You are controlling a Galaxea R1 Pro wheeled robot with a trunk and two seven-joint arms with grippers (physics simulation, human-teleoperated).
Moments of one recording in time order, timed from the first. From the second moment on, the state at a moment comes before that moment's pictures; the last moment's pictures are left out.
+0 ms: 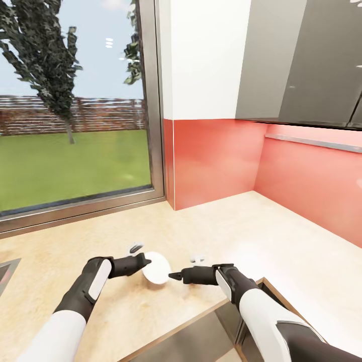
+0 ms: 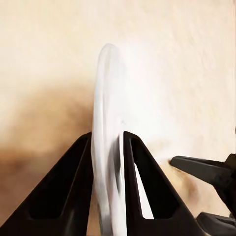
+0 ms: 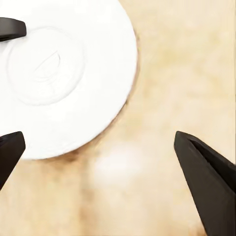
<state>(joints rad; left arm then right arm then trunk) -0.63 0.00 0.09 -0.86 0.43 0.85 -0.36 -0.84 0.17 -0.12 -0.29 0.15 0.36 0.75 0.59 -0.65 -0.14</state>
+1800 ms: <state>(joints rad) -0.62 0.15 0.08 -0.99 0.69 0.88 -0.36 -0.84 0.17 -0.12 -0.63 0.16 0.36 0.75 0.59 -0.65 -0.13</state>
